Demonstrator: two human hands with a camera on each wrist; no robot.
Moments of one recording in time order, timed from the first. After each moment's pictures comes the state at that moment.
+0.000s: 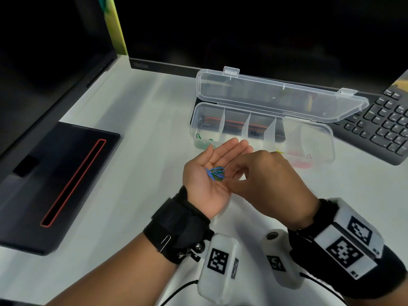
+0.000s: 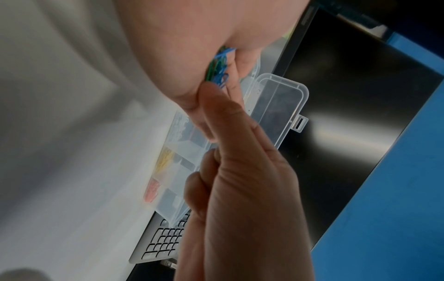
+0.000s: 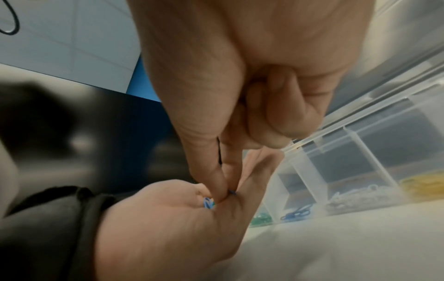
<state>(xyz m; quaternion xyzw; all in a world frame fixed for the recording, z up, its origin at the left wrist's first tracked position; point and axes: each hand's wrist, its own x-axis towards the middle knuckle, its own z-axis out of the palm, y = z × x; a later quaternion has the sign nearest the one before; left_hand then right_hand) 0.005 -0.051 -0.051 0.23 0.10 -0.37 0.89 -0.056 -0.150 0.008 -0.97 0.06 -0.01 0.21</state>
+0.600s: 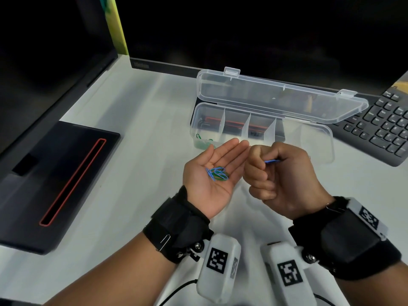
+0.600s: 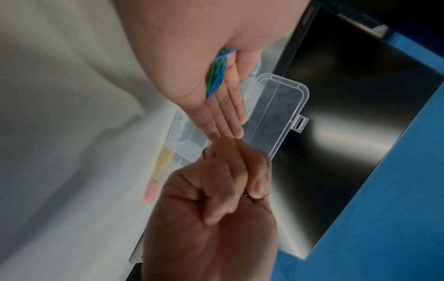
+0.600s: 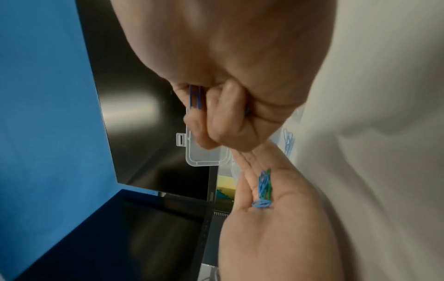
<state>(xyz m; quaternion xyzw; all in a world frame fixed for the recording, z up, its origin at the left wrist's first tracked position) 0.005 -0.049 -0.050 0.23 0.09 -0.38 0.89 -0.053 -0.172 0.012 -0.53 0.19 0.09 0.82</state>
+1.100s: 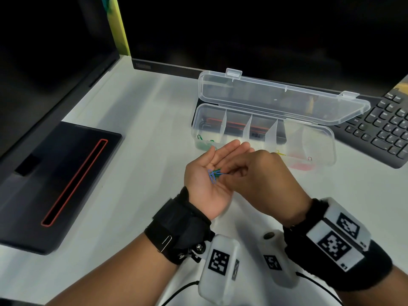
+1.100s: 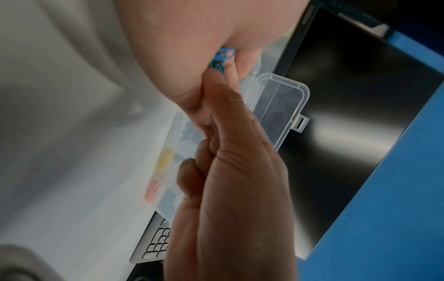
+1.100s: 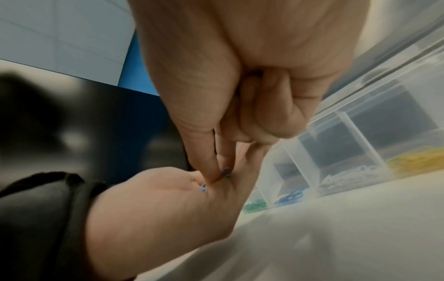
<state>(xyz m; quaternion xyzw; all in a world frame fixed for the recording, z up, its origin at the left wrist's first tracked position) 0.004 -0.050 -0.046 0.23 0.11 -0.38 0.89 -0.047 -0.151 0.000 -0.95 0.07 -0.03 0.30</state>
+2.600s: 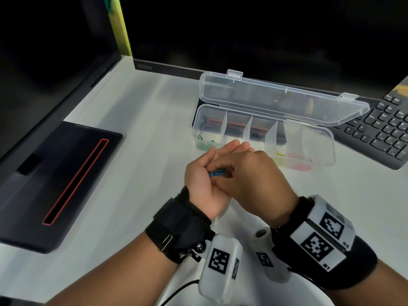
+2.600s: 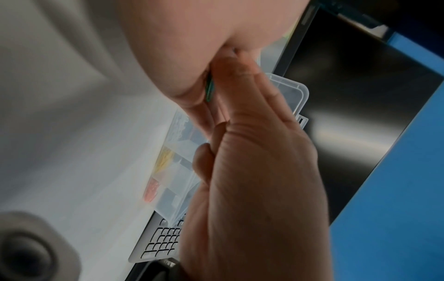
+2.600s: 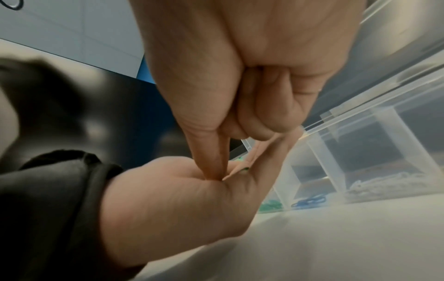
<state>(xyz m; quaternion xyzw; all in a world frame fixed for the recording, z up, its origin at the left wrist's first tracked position) 0.005 -0.051 -0.050 0.22 0.13 -0.39 0.89 -0.044 -0.131 0.005 -0.97 0.04 0.00 0.22</state>
